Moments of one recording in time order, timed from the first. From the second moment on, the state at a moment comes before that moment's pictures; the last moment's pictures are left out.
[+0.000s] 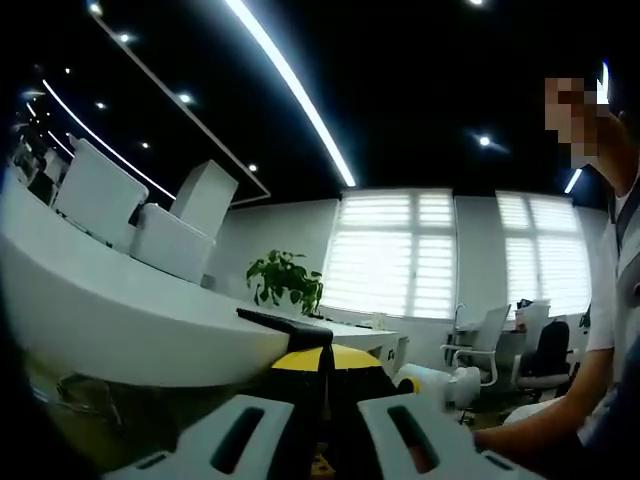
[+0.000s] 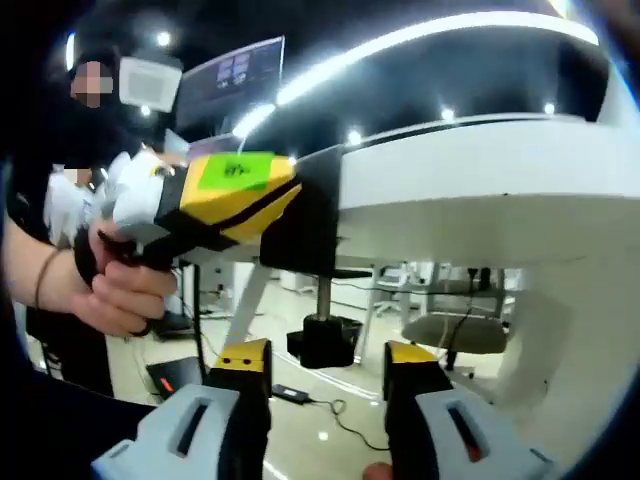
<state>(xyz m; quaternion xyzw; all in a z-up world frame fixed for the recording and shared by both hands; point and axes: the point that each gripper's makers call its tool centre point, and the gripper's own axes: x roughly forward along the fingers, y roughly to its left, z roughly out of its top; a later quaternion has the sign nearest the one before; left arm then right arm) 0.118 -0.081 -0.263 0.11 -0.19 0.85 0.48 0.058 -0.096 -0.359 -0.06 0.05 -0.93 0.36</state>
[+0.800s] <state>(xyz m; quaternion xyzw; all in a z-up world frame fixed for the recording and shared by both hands) 0.109 -0.084 -0.262 0.11 -0.19 0.85 0.48 0.054 -0.094 -0.340 -0.07 -0.02 -0.97 0.24</state>
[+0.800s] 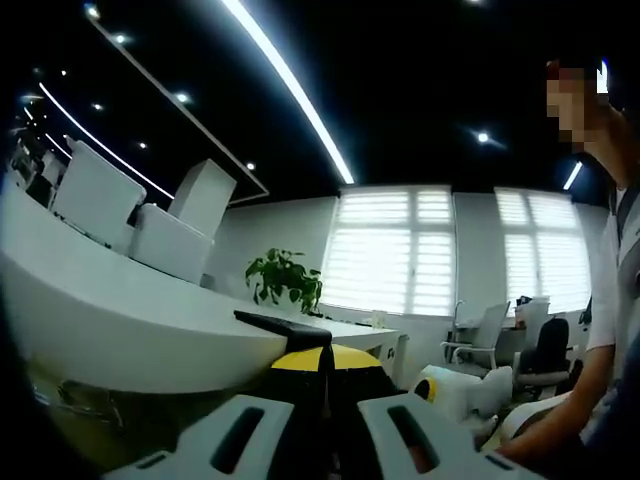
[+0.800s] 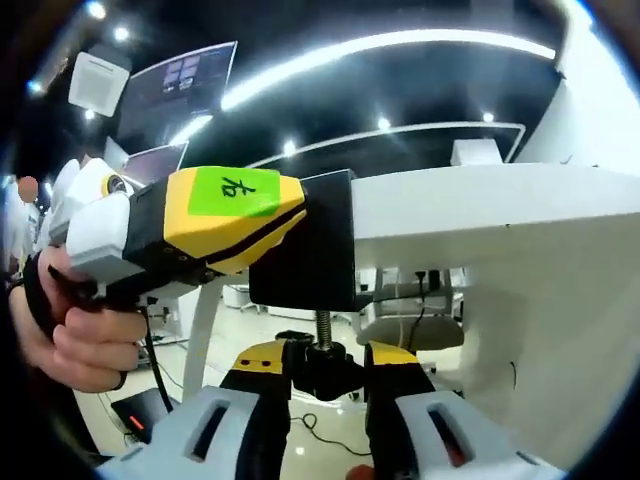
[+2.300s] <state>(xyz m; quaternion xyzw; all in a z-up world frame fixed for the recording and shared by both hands) 0.106 -0.088 -0.259 0.11 -0.19 0.85 0.48 0.047 -0.091 -0.353 -0.07 0.02 -0.98 0.20</state>
